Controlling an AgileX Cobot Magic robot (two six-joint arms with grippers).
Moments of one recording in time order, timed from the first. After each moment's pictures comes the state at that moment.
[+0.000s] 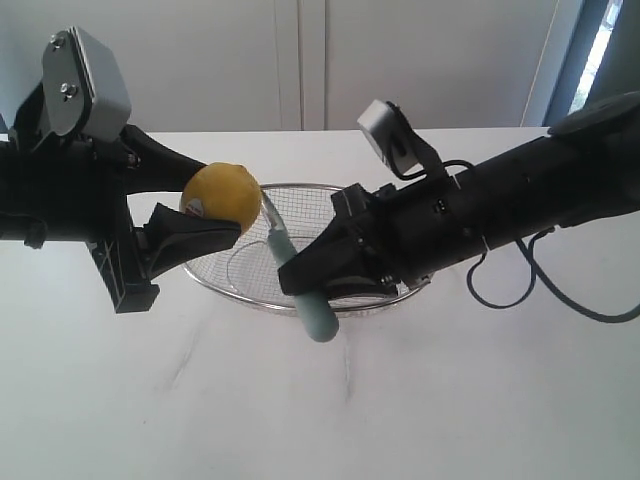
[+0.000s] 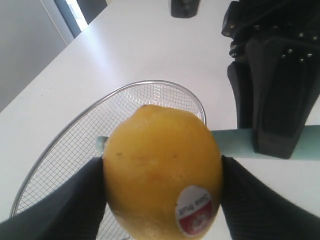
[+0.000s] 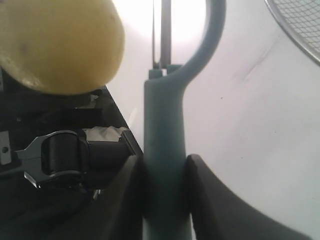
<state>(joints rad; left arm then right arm) -0.41 1.22 -0.76 -1.39 0.60 1.90 0.32 1.65 -0.97 1.30 1.13 -0.88</state>
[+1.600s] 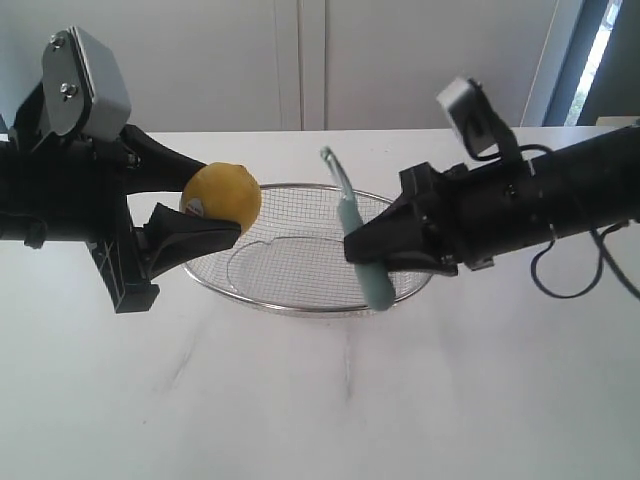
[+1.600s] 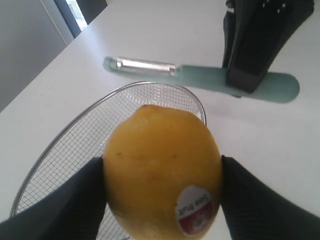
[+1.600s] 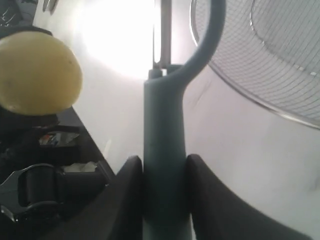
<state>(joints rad) -0.41 1.22 -0.76 -1.39 0.60 1.90 0.18 1.58 -0.91 1.28 1.09 -0.91</state>
